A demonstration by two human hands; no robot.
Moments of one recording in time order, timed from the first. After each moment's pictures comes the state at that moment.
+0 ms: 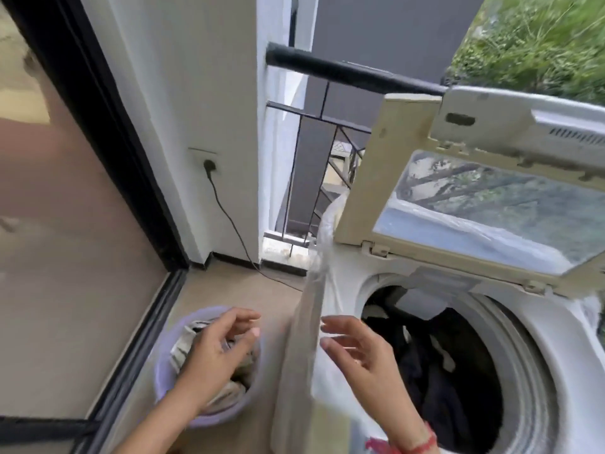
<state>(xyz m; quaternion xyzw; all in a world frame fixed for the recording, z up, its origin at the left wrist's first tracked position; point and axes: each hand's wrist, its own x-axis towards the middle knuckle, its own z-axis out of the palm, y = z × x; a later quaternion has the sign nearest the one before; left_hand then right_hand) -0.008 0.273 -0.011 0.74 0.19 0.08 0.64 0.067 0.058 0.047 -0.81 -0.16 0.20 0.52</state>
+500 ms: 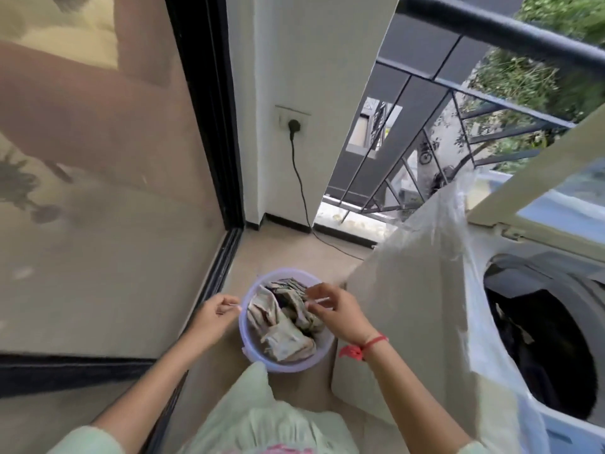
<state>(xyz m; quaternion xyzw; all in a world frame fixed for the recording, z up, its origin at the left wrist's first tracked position) -0.109 0.530 -0.130 0.73 0.36 -0.06 0.58 0.019 0.315 -0.057 -0.84 -0.18 0.34 0.38</state>
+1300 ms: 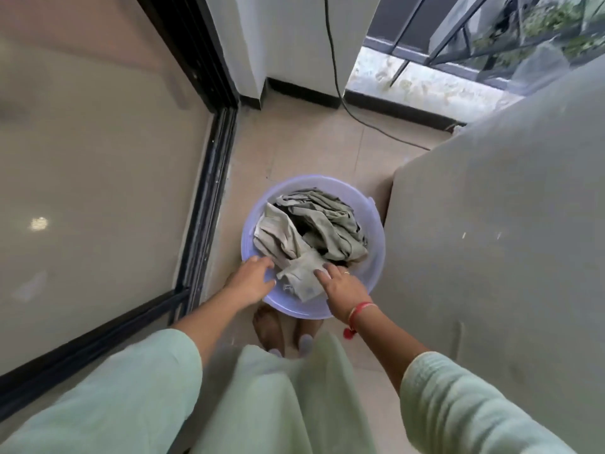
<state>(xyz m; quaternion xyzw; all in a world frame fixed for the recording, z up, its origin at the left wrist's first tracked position) -0.049 0.519 -0.422 0.84 0.22 -0.38 0.31 0.026 0.312 -0.422 -0.84 -0.37 0.39 -0.03</state>
